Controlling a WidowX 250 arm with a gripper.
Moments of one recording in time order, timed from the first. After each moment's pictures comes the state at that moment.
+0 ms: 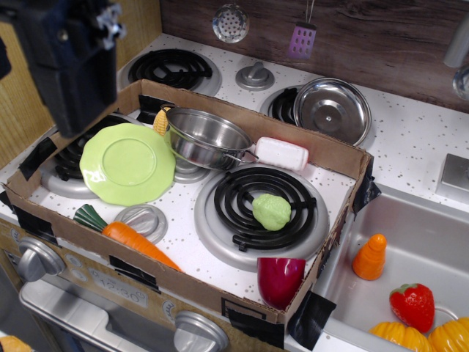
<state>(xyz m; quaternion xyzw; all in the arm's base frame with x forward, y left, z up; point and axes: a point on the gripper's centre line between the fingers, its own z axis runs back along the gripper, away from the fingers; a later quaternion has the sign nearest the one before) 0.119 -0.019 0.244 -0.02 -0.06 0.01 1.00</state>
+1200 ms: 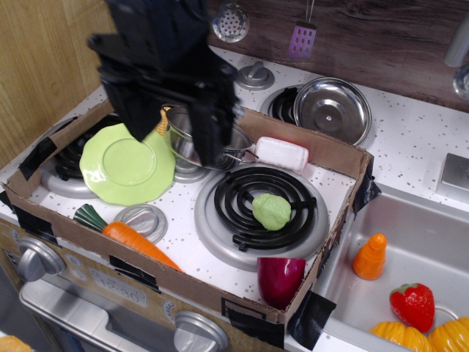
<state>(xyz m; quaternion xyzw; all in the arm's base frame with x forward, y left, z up) 0.209 -0.034 0.155 -0.05 -0.09 -0.04 0.99</state>
